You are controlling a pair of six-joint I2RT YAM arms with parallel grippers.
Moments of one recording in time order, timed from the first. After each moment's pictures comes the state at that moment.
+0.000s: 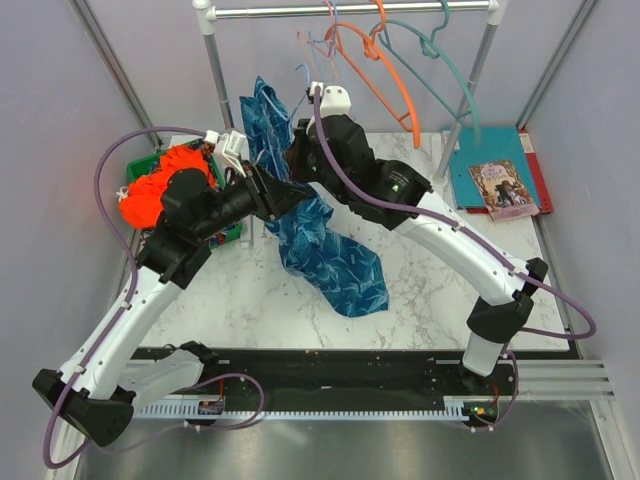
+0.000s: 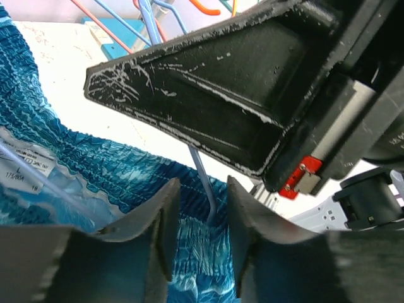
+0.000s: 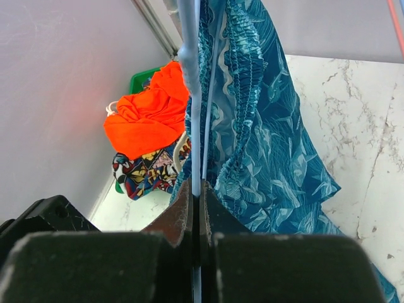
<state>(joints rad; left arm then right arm) -0.50 1.01 1.16 -0.16 0.42 -0.64 0.98 1.77 2.16 -0.65 0.45 0.51</state>
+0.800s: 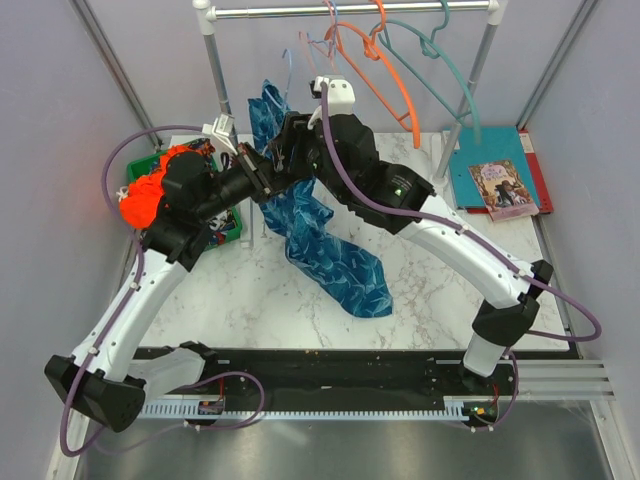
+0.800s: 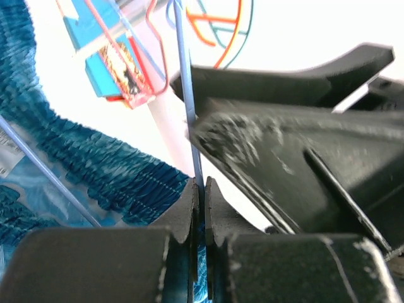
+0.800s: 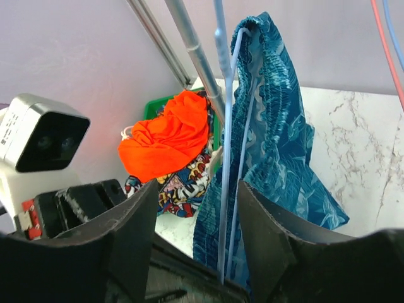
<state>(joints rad) -0.41 1.10 1.20 -0.11 0.50 -1.01 1.00 1.75 2.12 -0.51 0.47 0.47</state>
